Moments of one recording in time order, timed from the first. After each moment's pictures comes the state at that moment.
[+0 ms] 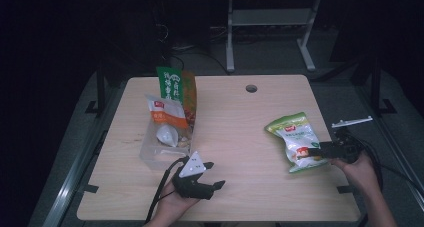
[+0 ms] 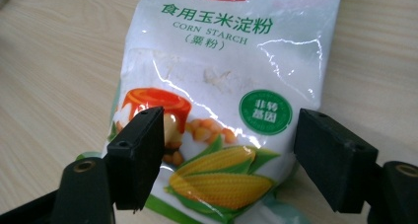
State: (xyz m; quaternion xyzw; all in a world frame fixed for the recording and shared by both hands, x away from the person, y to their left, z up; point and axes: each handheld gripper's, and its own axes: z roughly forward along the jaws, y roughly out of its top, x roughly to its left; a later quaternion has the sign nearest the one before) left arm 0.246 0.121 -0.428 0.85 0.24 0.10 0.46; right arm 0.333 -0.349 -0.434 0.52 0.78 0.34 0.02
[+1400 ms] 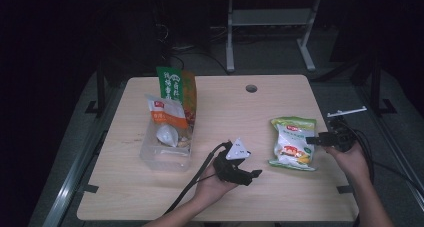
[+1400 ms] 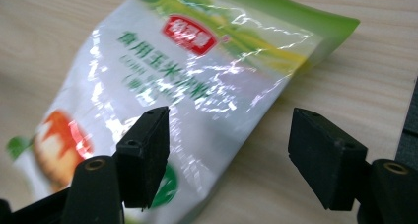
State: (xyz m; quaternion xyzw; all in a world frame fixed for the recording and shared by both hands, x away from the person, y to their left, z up) left arm 0.284 0.022 -0.422 0.86 0.20 0.07 0.46; right arm 0.368 -0.342 -0.429 0.56 0.76 0.31 0.06
